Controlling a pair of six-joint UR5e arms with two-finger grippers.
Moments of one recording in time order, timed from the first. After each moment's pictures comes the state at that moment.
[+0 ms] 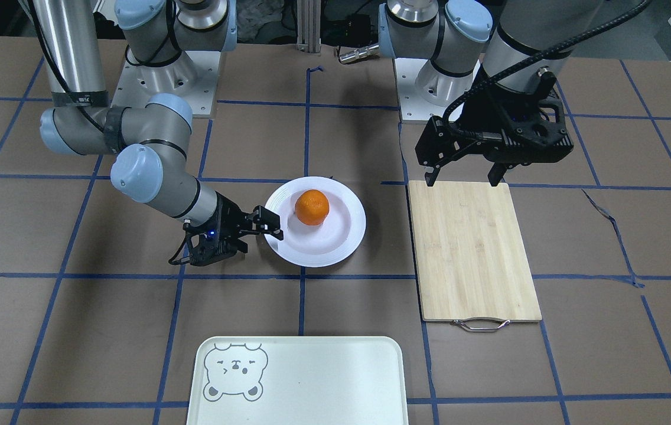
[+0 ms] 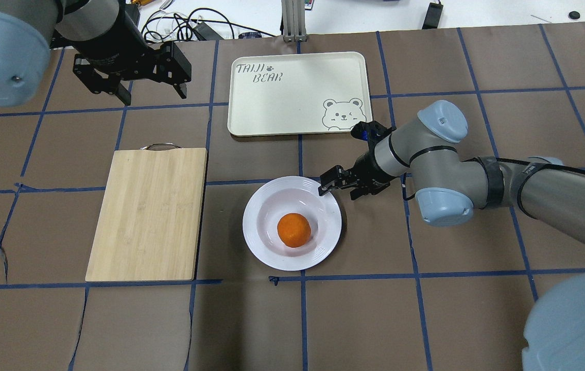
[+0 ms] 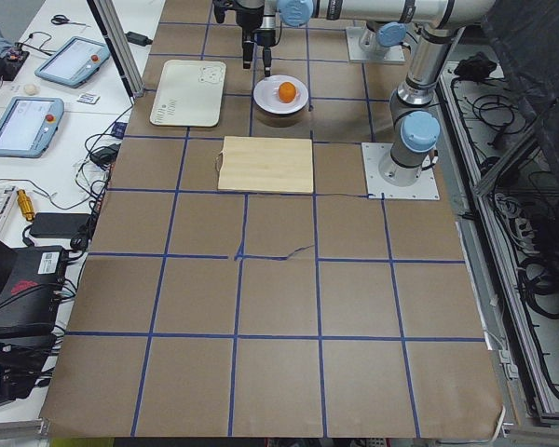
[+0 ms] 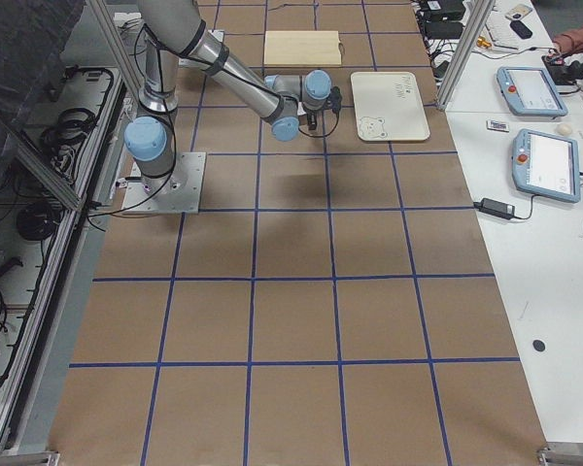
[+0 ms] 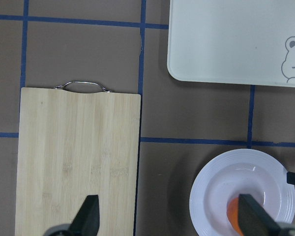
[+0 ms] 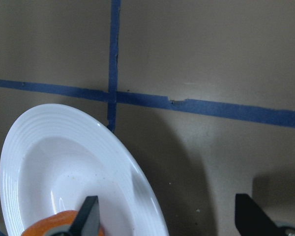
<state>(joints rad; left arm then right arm) -1.60 -1.63 -1.51 -1.46 1.54 -0.08 1.60 -1.20 2.08 -2.45 -1.01 -0.06</state>
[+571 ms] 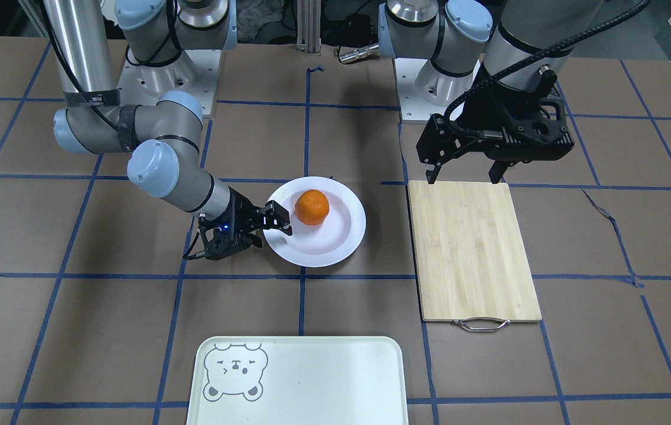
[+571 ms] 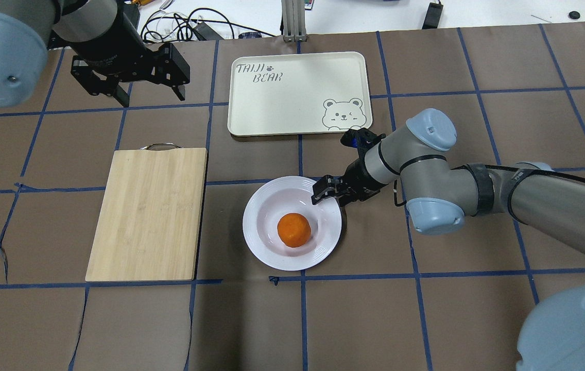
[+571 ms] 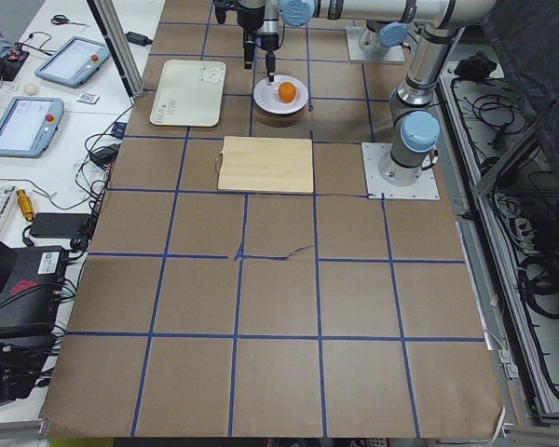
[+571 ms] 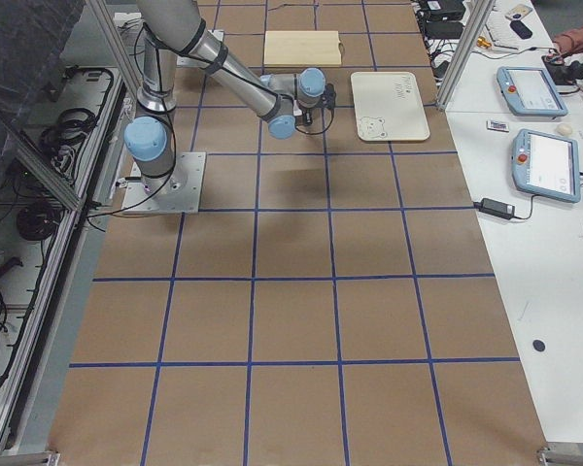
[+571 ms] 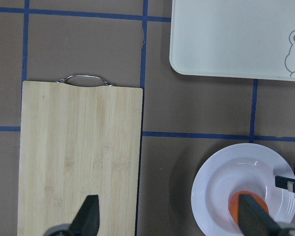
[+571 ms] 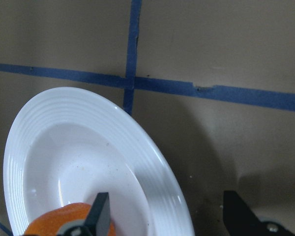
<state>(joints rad) -1.59 -1.63 -1.52 -1.47 1.54 -0.08 1.64 -1.20 2.09 -2.47 -1.01 -0.06</state>
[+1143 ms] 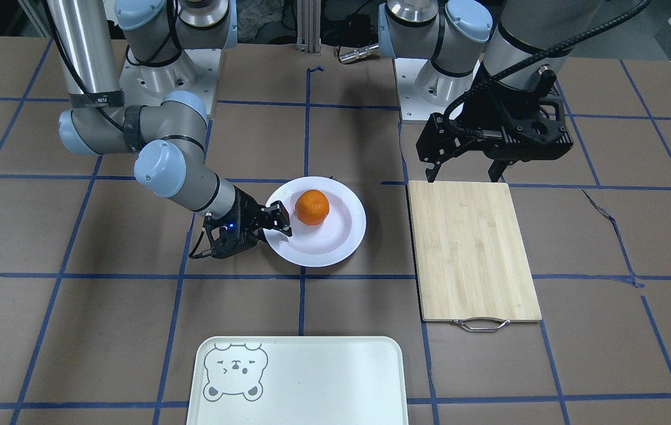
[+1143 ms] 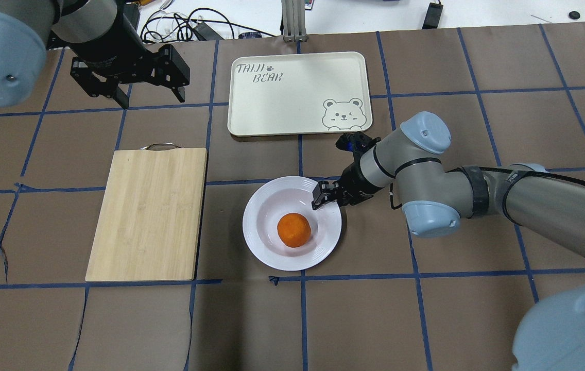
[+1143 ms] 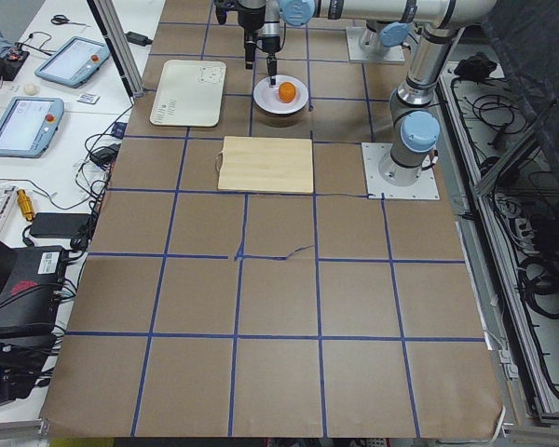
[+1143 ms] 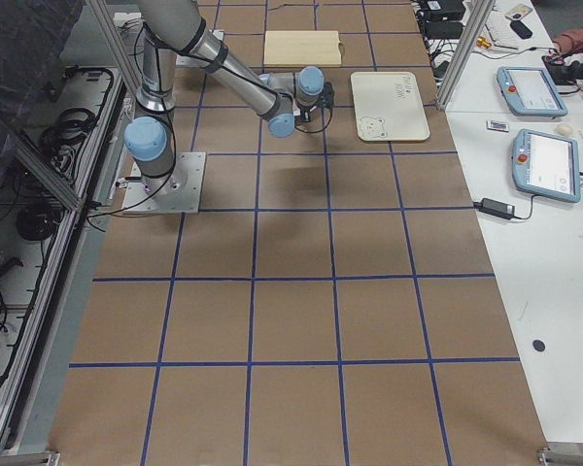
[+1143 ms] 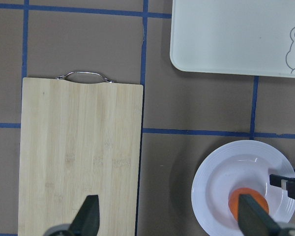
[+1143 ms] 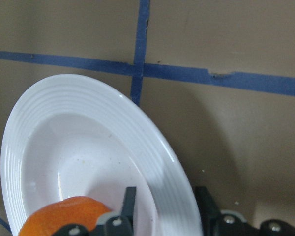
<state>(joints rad) -1.59 -1.62 -1.51 -1.48 1.54 -0.08 1.66 -1.19 2.10 -2.47 -1.01 -0.06</state>
